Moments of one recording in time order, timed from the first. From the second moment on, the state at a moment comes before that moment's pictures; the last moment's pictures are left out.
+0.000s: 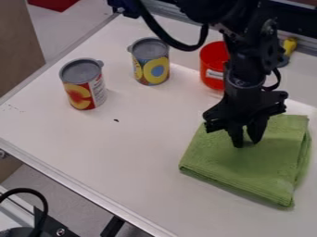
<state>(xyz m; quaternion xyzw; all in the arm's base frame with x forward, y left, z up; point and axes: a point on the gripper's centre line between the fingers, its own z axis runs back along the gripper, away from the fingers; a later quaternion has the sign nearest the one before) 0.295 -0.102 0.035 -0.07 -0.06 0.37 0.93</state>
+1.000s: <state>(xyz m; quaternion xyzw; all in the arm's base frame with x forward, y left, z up) 0.266 -0.066 0.083 -0.11 -0.05 0.37 0.92</state>
